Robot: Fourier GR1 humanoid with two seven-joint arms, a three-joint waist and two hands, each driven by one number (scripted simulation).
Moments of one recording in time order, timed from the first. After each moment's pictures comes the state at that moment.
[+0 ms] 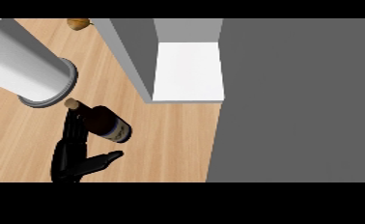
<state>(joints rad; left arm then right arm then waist) 0.10 0.01 0.13 -1.32 0.22 0.02 -0.36 -0.63 -0.25 -0.01 -2.48 -0.11 -0.14 1.03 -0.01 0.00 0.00</state>
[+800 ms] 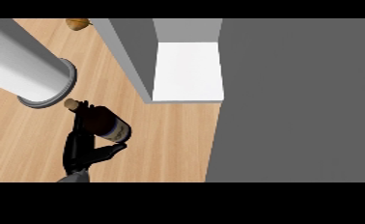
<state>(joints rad) -0.08 0.05 0.20 -0.97 0.25 -0.08 -0.53 -0.67 -0.26 0.01 -2.48 -0.10 -0.17 1.05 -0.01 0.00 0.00</state>
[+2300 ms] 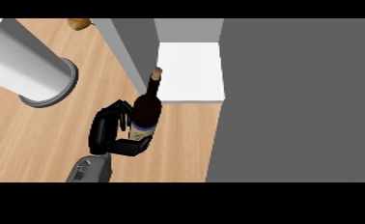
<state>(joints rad) -0.17 0.02 0.01 -1.05 0.05 -0.03 -0.75 -0.63 -0.29 -0.05 -2.47 -0.13 -0.16 1.03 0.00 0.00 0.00</state>
